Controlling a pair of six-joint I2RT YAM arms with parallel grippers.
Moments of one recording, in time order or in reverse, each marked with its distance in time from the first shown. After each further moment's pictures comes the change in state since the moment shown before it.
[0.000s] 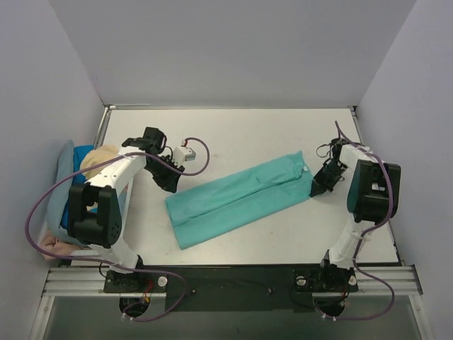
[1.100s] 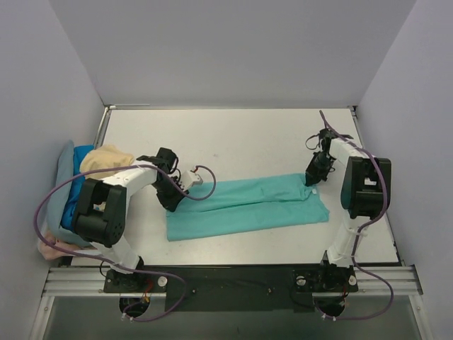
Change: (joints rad) left arm -0.090 0.014 -0.228 0.140 -0.147 0.085; right arm 0.087 0.102 0.167 0.043 0.069 -0.083
